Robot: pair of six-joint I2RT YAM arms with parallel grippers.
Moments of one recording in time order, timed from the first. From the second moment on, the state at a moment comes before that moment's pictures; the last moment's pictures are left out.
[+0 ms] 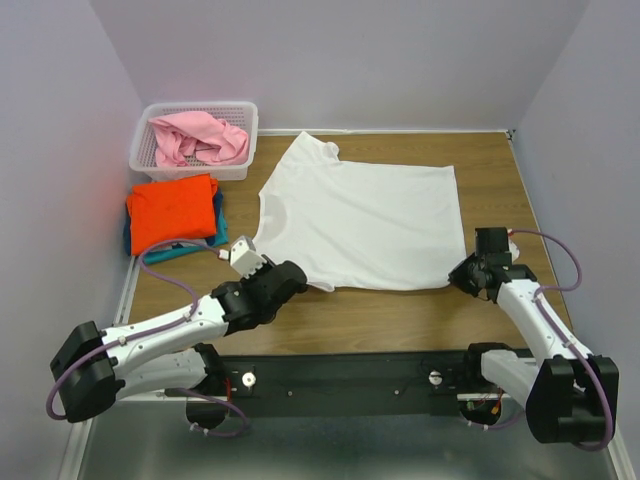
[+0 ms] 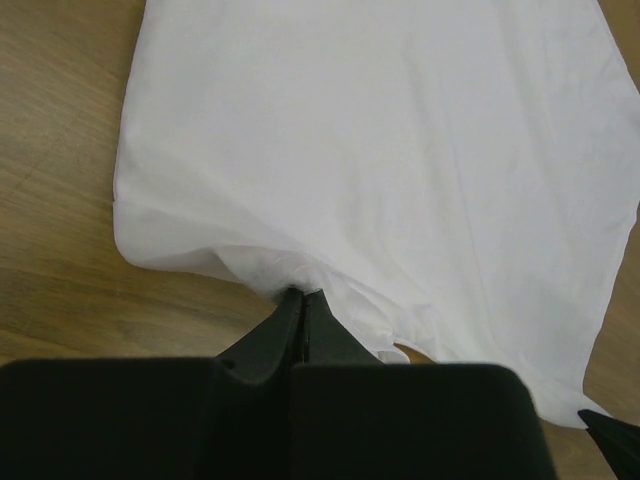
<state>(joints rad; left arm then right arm) -1.01 1.01 0.59 -0.50 -0.74 -1.49 0.01 1.01 0.52 -0.54 0.08 0.82</state>
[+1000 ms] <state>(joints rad) -0.69 1.31 0.83 -0.04 -0.72 -0.76 0.01 1.22 0.72 -0.46 0.08 0.76</state>
